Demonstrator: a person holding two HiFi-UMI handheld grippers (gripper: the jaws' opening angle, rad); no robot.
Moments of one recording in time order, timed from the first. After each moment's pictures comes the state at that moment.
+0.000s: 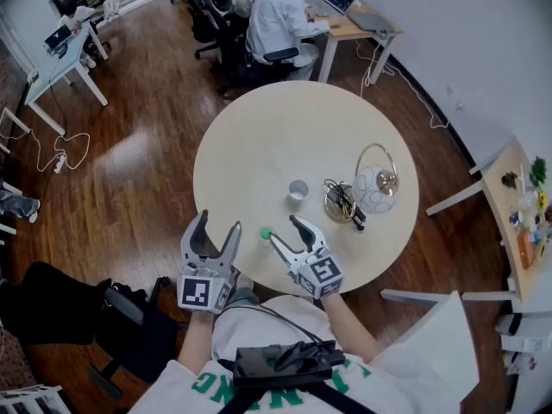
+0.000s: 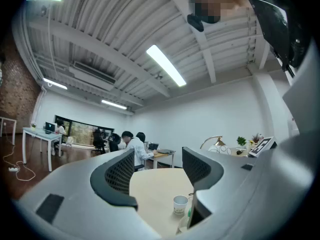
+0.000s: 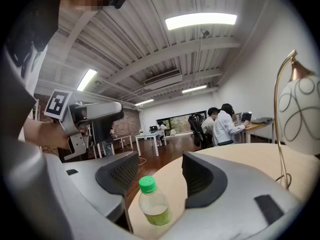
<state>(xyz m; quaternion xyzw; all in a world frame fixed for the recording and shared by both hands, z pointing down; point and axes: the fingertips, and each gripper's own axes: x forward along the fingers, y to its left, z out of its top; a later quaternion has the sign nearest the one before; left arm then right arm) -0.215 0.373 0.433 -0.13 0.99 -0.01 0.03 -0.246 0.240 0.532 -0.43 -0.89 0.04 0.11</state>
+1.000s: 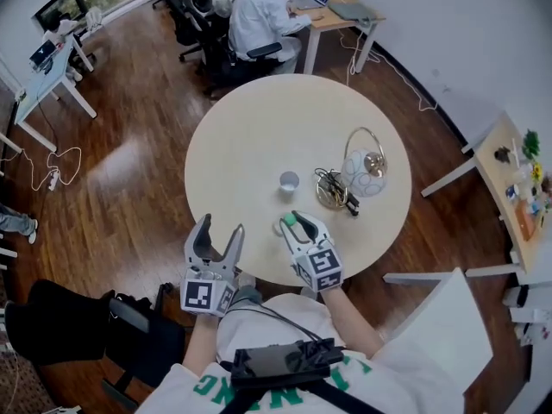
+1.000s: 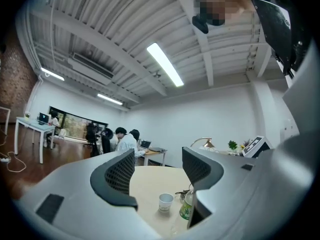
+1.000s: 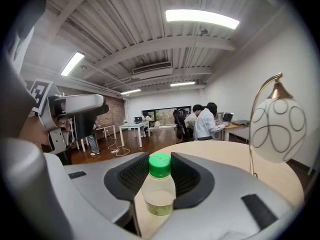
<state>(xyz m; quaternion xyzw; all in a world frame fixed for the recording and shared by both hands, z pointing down) -0.201 0.366 0.440 -0.19 0.98 0.04 0.01 -0.240 0.222 0.533 -0.33 -0.93 0.00 0.15</state>
